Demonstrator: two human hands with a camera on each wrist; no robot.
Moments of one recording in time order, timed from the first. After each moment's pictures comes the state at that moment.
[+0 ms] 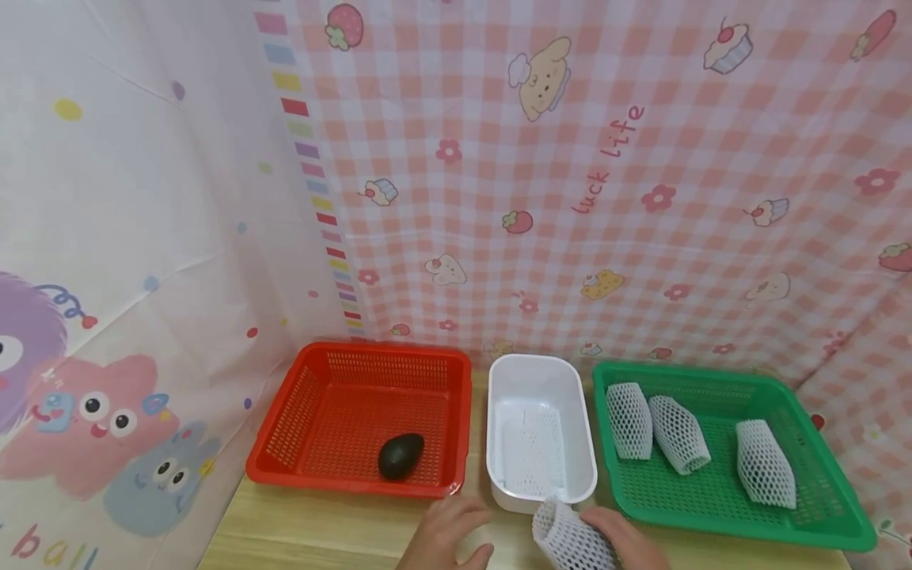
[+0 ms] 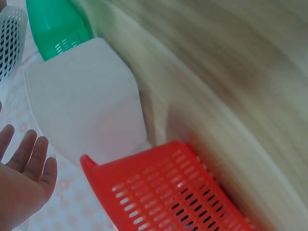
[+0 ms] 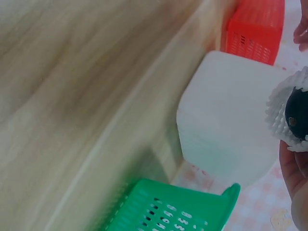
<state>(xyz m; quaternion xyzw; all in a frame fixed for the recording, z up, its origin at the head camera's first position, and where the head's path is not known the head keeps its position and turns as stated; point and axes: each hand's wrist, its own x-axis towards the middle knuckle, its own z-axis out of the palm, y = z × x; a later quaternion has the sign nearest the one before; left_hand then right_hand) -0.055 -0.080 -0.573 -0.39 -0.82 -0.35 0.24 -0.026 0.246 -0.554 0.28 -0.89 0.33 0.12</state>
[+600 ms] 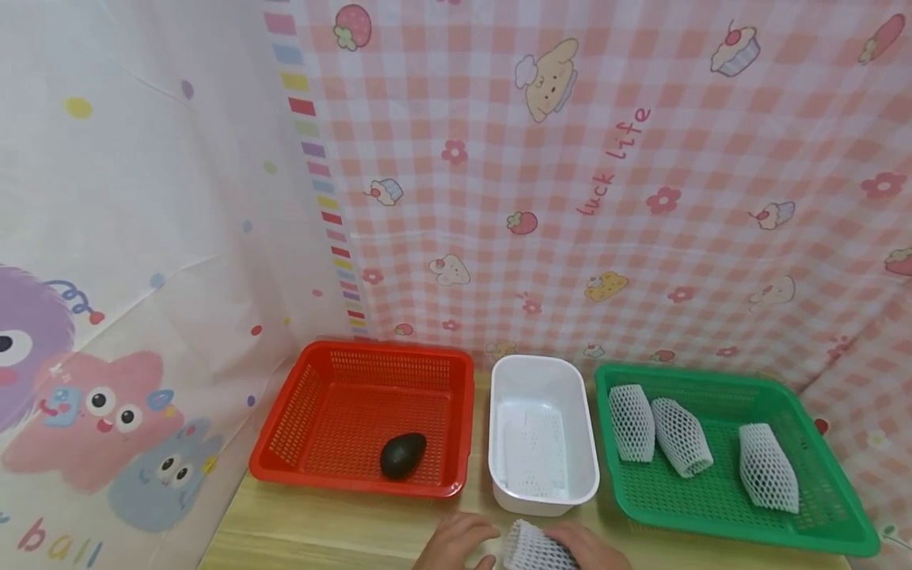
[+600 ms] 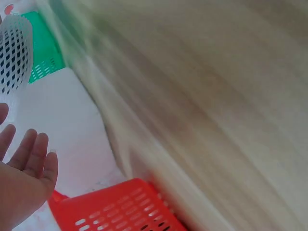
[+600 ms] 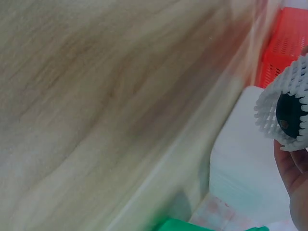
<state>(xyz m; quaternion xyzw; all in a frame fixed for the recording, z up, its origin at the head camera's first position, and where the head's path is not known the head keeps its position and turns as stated) -0.054 -0.075 -0.621 -0.41 -0.81 -0.35 0.22 -0.053 0.237 -0.657 0.30 -0.90 0.30 -0.08</state>
